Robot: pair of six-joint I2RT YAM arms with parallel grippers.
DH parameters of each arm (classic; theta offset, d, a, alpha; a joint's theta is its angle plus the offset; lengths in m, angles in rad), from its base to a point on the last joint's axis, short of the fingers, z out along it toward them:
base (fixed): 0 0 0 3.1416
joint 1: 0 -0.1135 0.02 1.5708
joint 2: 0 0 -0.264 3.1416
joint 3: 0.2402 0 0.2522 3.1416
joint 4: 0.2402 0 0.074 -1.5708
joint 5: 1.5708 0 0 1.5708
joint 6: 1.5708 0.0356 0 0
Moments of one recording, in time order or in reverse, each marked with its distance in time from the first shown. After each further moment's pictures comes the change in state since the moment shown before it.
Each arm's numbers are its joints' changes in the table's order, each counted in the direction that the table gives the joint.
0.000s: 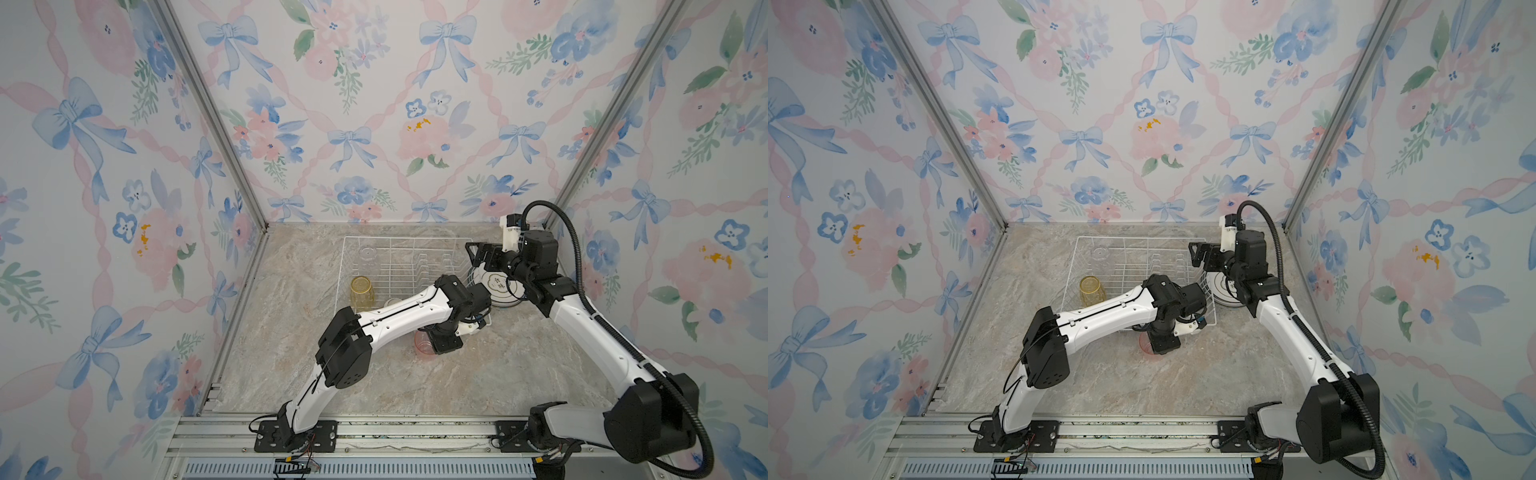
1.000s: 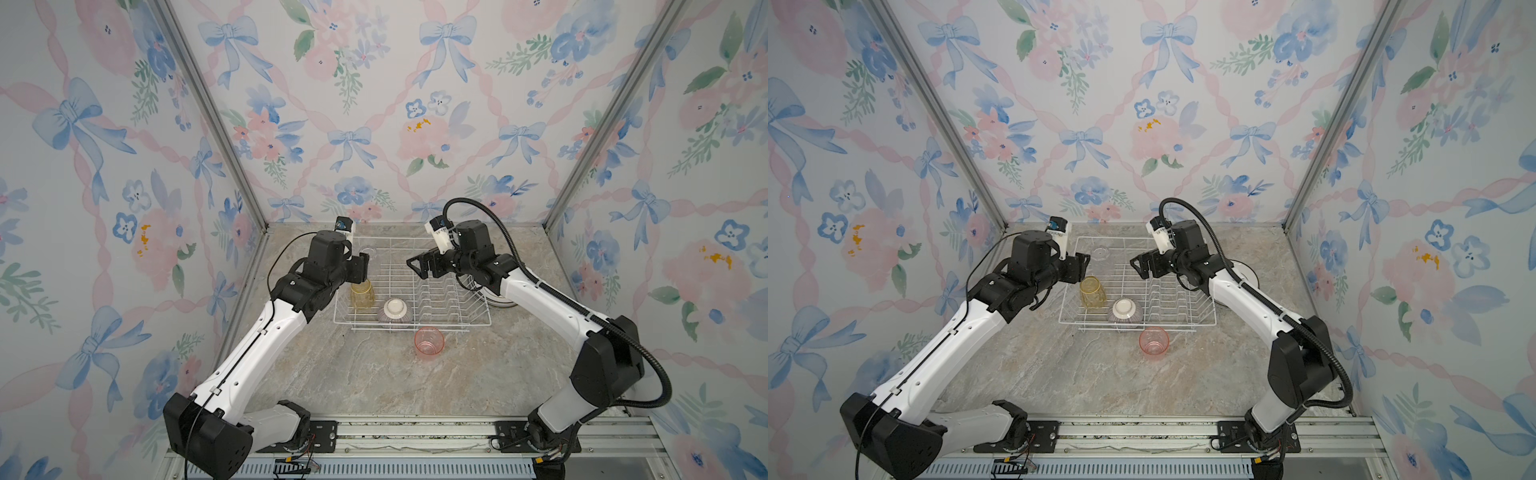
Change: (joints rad) left arm -0.689 -0.924 -0.800 -0.910 -0.101 -0.368; right arm -0.354 0.367 0.356 0.172 -0.112 -0.179
